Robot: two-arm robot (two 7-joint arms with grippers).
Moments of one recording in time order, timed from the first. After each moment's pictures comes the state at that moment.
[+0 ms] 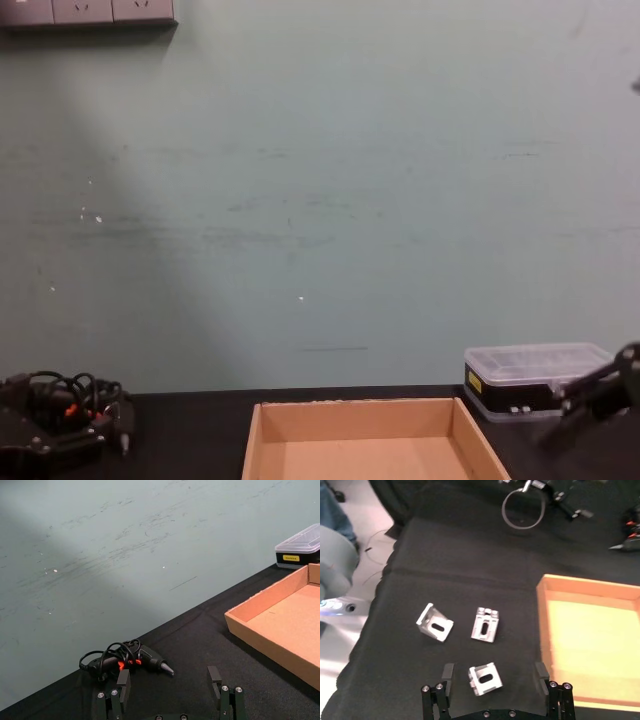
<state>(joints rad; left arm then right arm) -0.20 0.60 0.45 -1.41 -0.25 -0.12 0.03 0.78 0.81 -0.81 -1.51 0.28 0.16 1.23</state>
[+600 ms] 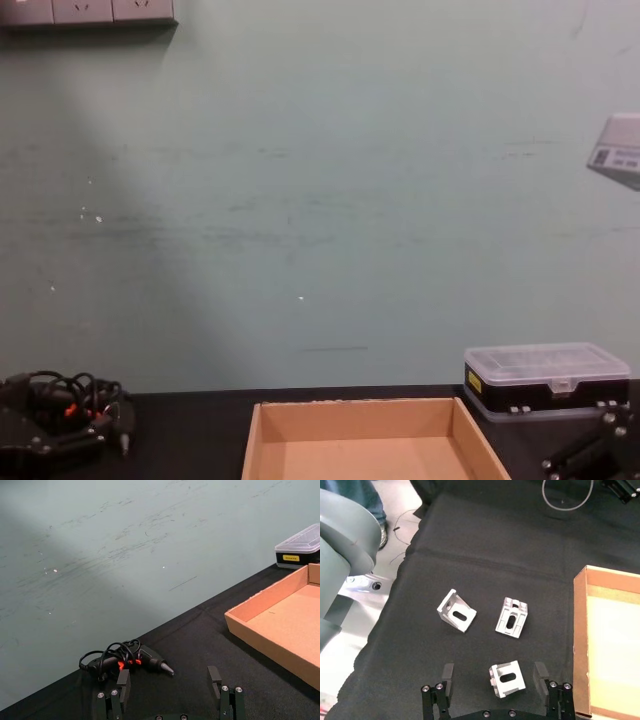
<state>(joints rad) -0.20 0.60 0.45 -1.41 -0.25 -0.12 0.03 0.85 0.76 -0.93 -1.43 0.23 0.13 1.30</state>
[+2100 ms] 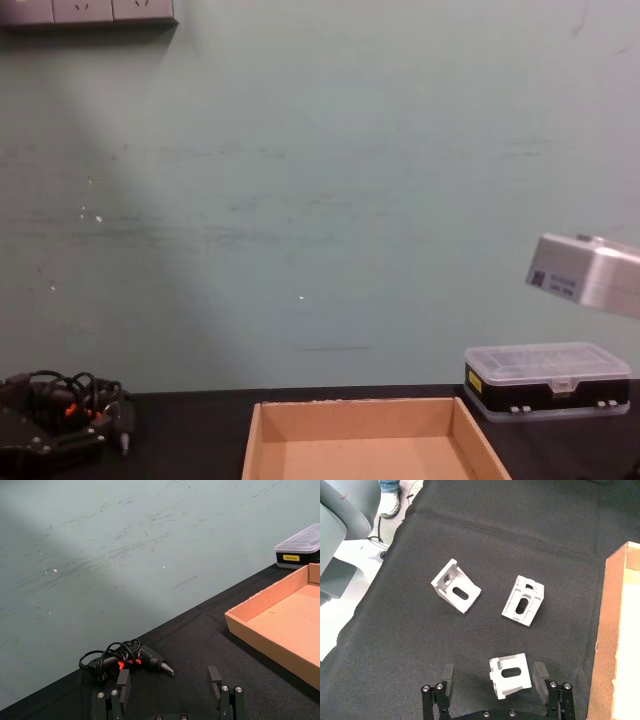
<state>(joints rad) -0.20 0.60 0.45 -1.41 -0.25 -0.12 0.03 0.95 0.66 -1.11 -1.27 0.17 0.04 1.31</state>
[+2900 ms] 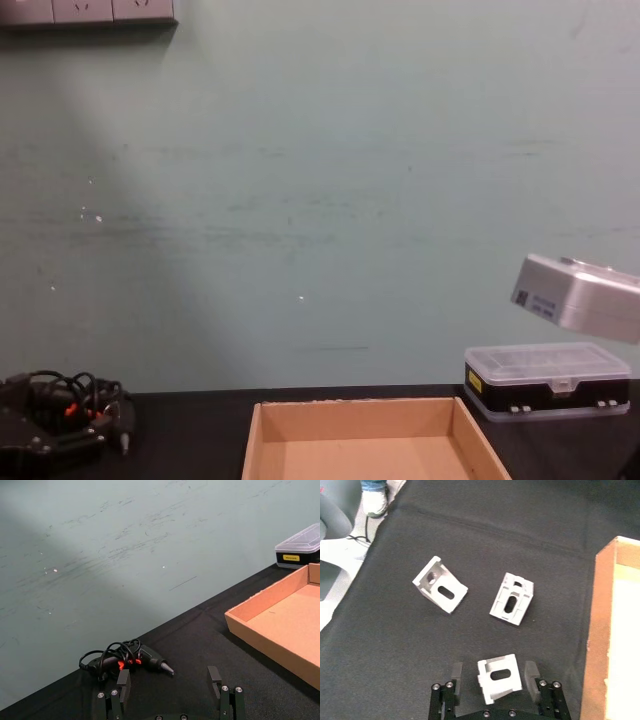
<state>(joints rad) -0.20 0.60 0.45 -1.41 -0.25 -0.12 0.03 0.94 0.64 -1.11 -1.24 0.16 0.03 1.26</state>
